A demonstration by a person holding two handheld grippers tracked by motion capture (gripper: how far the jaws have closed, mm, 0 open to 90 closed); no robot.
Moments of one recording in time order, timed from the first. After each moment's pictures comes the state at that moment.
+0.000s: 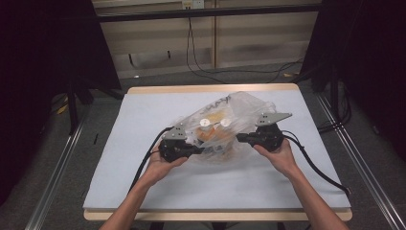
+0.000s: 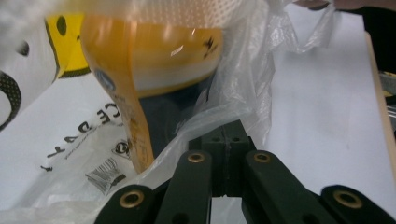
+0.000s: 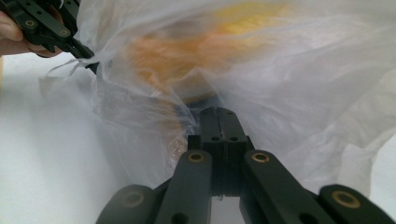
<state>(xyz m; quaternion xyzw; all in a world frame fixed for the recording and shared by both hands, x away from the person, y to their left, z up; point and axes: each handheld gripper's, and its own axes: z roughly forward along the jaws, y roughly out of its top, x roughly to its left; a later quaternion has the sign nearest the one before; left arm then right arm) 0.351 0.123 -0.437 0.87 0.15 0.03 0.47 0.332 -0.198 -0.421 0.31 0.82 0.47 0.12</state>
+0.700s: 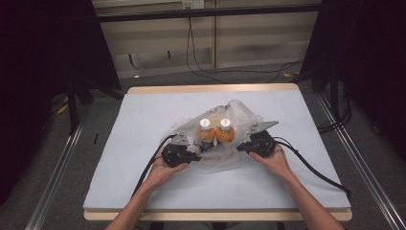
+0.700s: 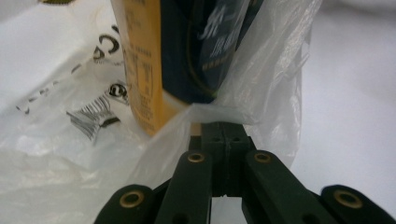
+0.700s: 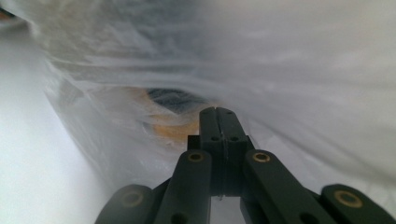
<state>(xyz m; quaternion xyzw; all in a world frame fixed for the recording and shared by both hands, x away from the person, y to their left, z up) 0.355 0.123 -0.478 0.89 0.19 0.02 0.42 0.346 -0.191 -0.477 0.33 0.85 0.40 0.10</state>
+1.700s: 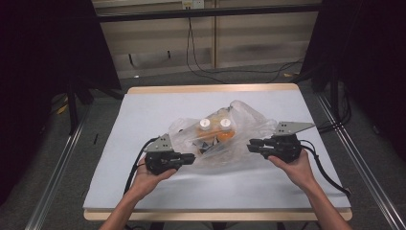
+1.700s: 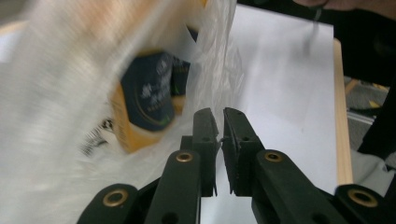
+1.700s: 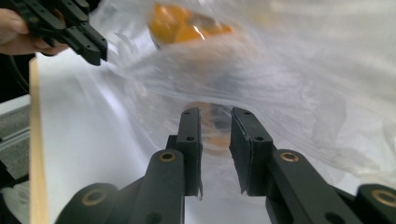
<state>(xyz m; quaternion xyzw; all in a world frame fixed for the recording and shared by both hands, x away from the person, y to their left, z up) 0.311 0.162 -0.417 0.84 0.16 0.04 0.51 0.285 -0.227 -0.403 0.31 0.80 0.50 0.13</state>
